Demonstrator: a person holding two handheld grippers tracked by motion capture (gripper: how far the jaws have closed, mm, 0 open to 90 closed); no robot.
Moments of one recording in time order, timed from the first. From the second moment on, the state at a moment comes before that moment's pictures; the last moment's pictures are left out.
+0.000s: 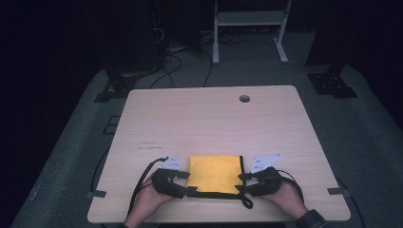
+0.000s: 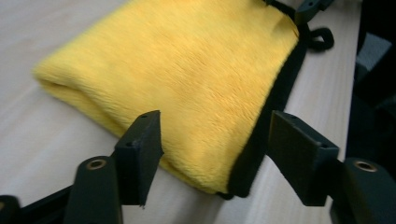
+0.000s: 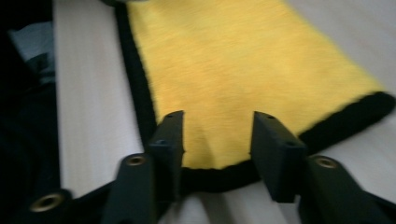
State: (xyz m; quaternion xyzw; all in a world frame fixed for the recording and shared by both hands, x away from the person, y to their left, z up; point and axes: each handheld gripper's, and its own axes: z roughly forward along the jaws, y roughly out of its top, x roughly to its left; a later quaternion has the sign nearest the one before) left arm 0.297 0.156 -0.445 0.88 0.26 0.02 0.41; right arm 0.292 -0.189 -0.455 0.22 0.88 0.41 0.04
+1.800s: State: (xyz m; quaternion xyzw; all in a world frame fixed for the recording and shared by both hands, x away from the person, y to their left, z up) left arm 0.293 0.269 -0.483 0.85 0.35 0.15 0.36; right arm 0.313 -0.319 -0.488 0.44 0.81 0.34 0.18
